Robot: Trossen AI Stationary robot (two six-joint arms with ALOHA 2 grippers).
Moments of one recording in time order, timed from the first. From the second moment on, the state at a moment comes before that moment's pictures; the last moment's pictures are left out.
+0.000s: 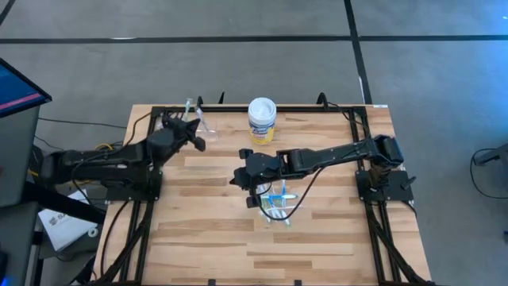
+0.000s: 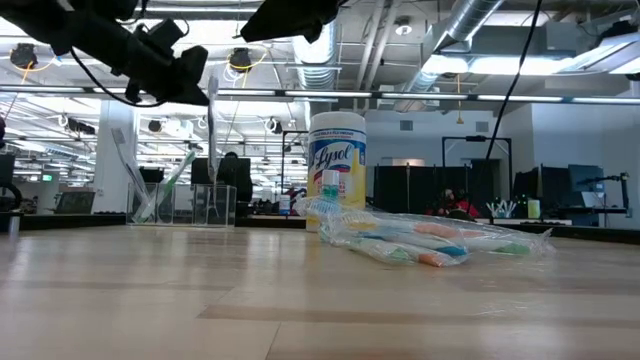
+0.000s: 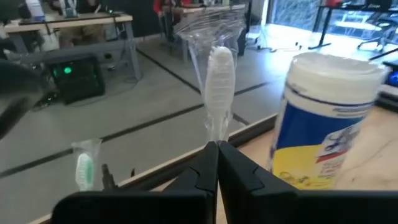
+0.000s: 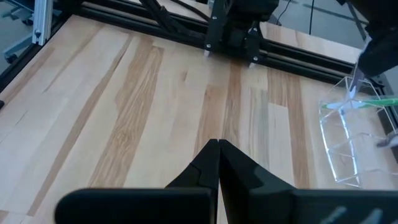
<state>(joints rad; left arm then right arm) 0.29 0.78 0.41 0.13 -0.73 -0.16 0.14 1.87 1.60 -0.34 0.08 -0.18</state>
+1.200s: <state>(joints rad) 0.45 1.04 0.41 0.14 -0.53 -0.19 0.11 1.87 1.52 -0.27 0.08 -0.16</state>
